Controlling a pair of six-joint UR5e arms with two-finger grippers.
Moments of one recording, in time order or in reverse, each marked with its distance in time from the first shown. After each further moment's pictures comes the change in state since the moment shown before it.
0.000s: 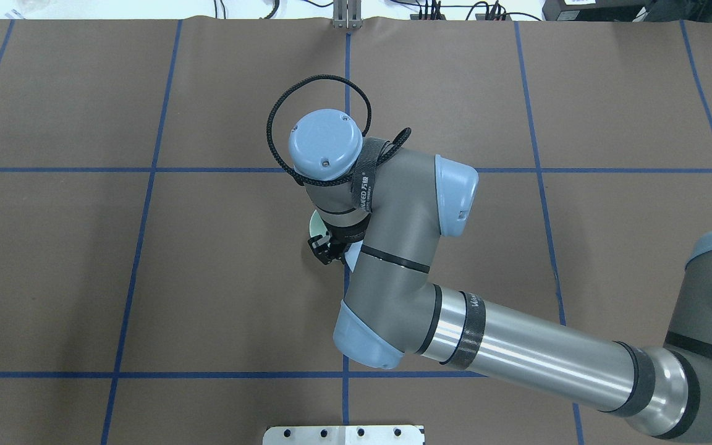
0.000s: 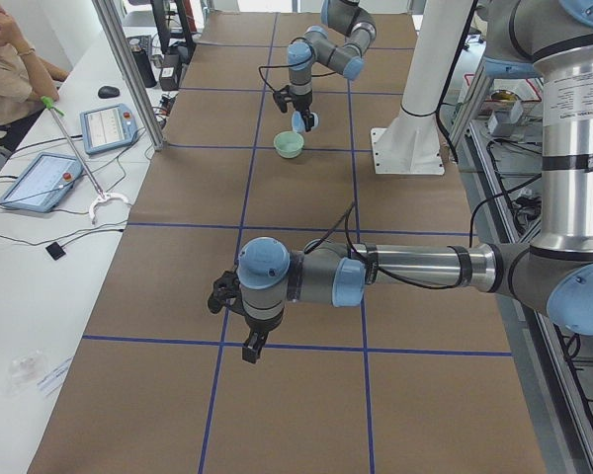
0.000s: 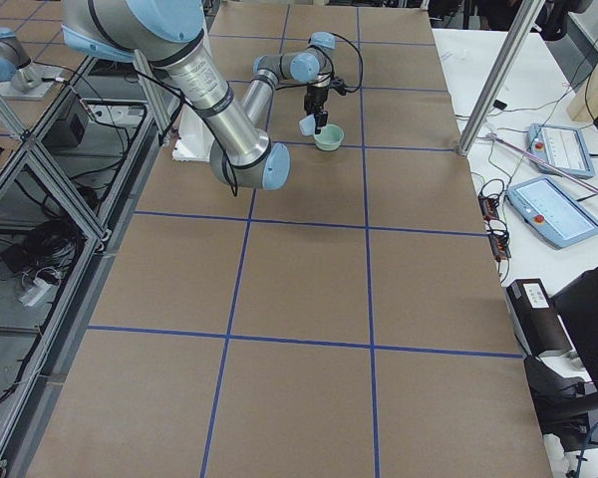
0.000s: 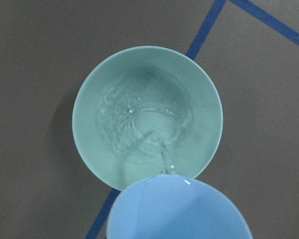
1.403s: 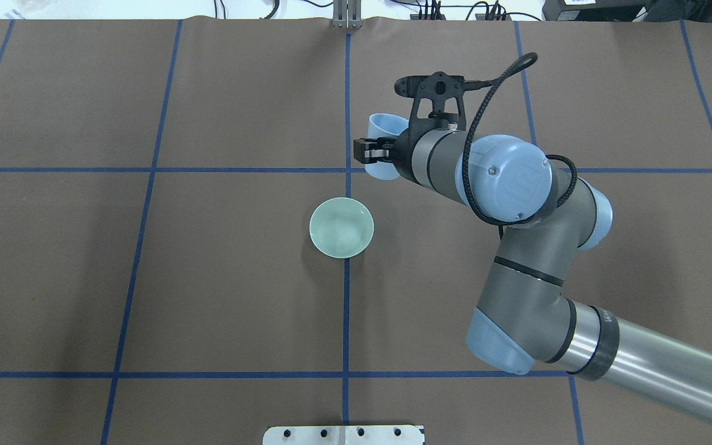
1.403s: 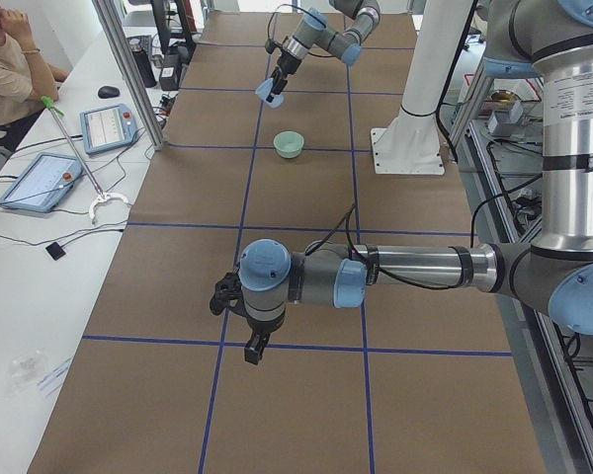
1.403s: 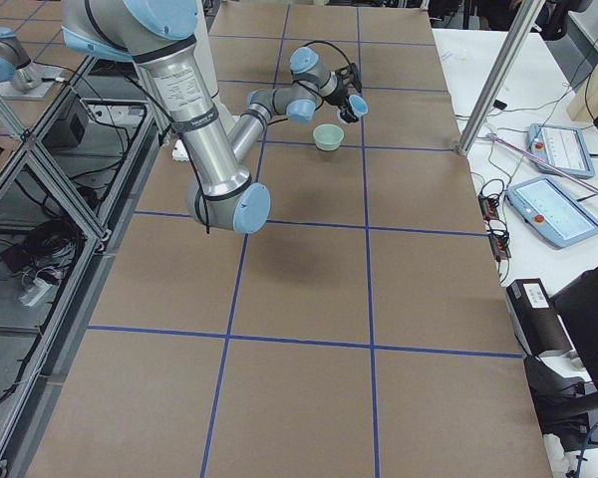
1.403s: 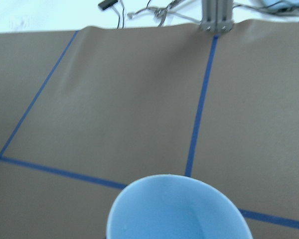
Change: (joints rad) left arm 0.004 0.006 0.001 0.000 -0.001 0.000; right arm 0.064 -0.366 0.243 0.764 -0.508 0.449
